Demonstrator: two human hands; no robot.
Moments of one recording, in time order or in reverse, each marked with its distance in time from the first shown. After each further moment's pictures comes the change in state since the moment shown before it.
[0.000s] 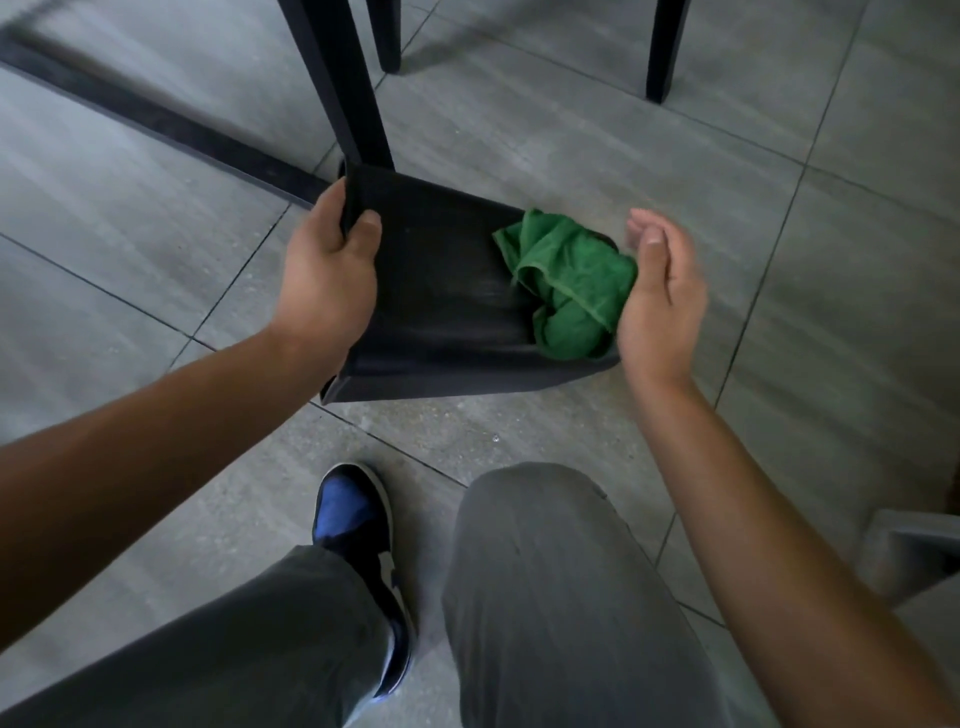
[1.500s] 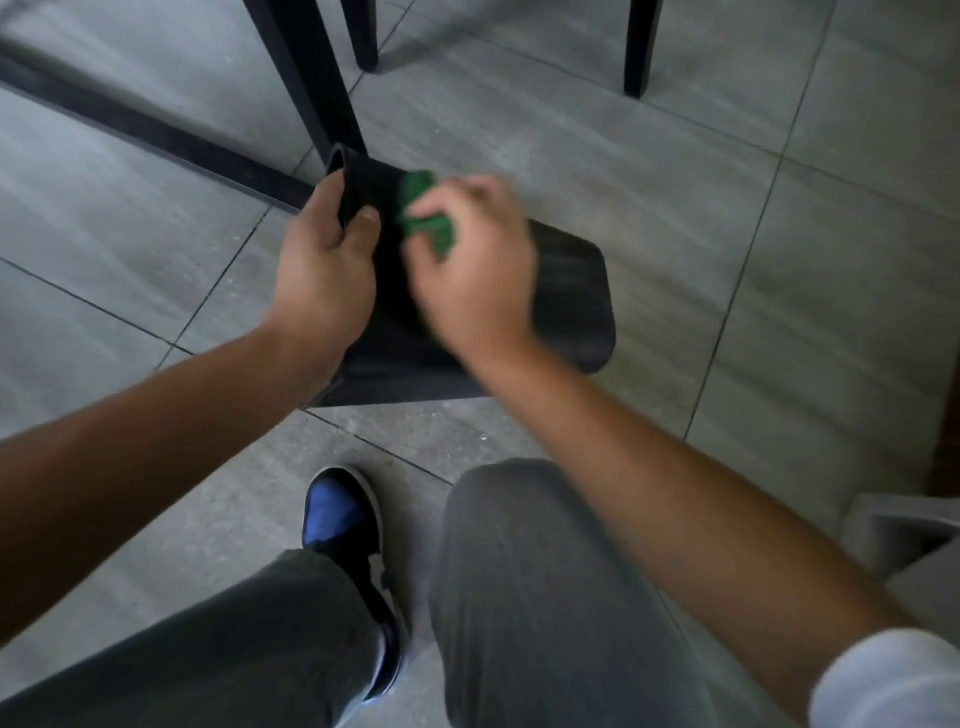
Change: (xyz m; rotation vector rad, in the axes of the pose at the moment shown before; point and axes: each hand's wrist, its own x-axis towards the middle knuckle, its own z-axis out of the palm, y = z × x) left_hand -0.002 0.013 0.010 0.038 0.034 0.084; right_hand -0.031 -0.067 0.089 -0.318 -0.226 -0.368
